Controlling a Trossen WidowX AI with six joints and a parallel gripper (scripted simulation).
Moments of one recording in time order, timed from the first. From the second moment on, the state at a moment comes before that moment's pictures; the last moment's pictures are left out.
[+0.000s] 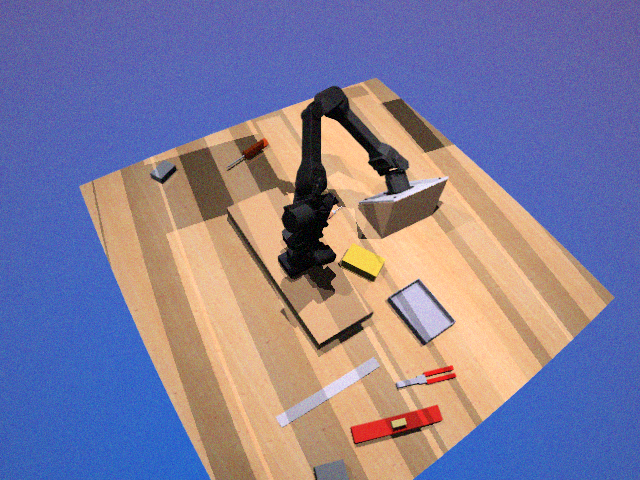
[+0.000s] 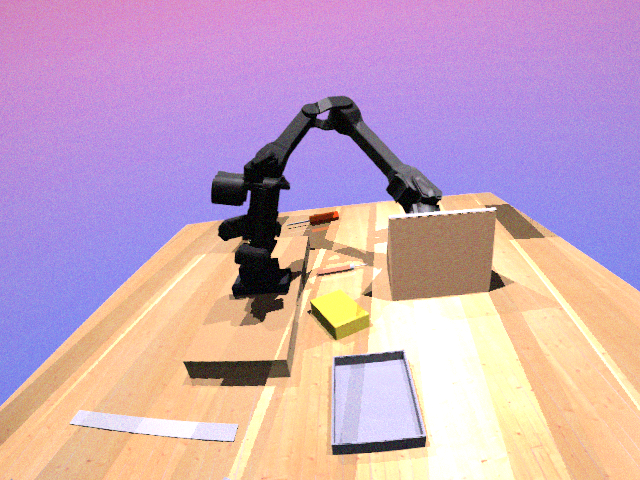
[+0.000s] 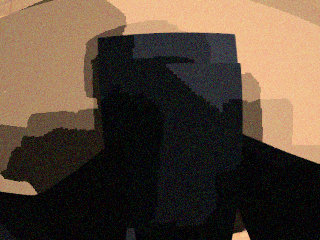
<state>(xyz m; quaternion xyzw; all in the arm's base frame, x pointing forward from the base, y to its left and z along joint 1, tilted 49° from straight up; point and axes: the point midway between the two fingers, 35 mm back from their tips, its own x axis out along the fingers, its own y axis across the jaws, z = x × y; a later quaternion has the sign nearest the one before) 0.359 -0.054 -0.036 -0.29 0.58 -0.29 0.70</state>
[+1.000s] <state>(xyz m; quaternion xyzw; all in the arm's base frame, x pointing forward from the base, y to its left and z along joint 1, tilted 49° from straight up) 0.356 -0.083 -0.003 -0.29 0.58 -0.29 0.70</state>
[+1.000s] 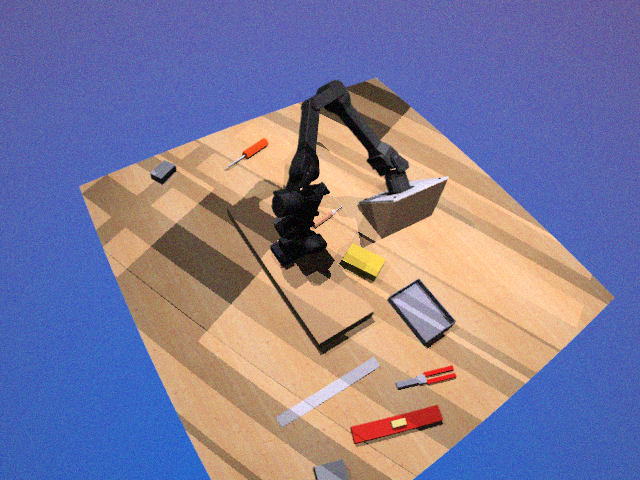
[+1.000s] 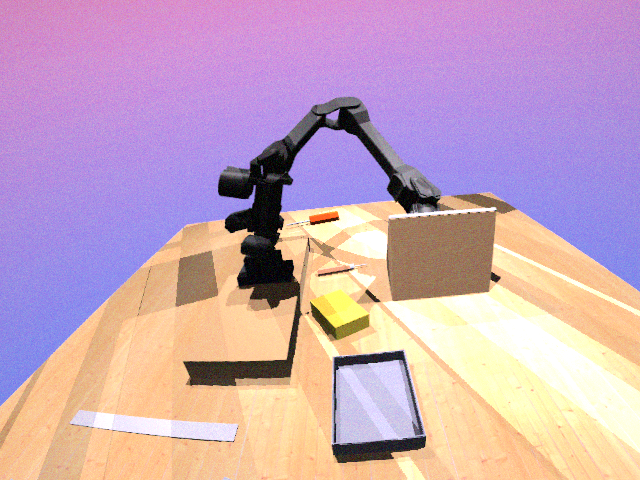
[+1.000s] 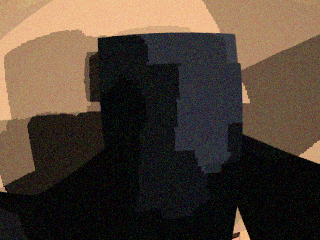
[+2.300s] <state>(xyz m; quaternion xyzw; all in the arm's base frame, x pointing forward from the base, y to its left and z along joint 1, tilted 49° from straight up) 0.352 -0.120 0.038 -0.29 0.58 -0.29 0.70</state>
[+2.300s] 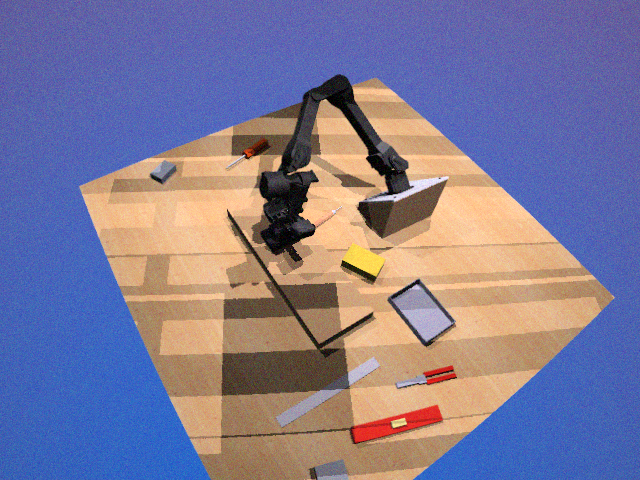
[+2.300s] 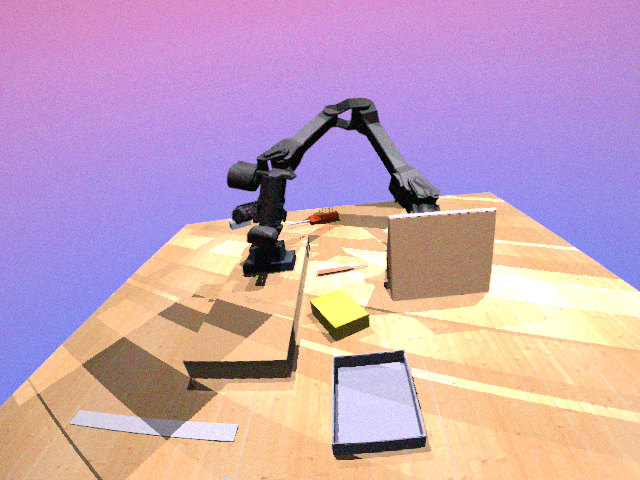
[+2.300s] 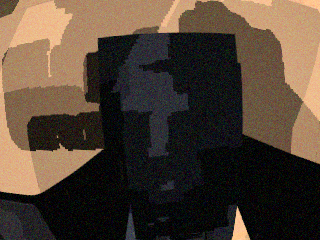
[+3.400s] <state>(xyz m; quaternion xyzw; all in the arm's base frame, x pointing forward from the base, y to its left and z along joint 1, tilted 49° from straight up) 0.349 -0.150 0.073 -0.29 0.58 -0.29 0.70</state>
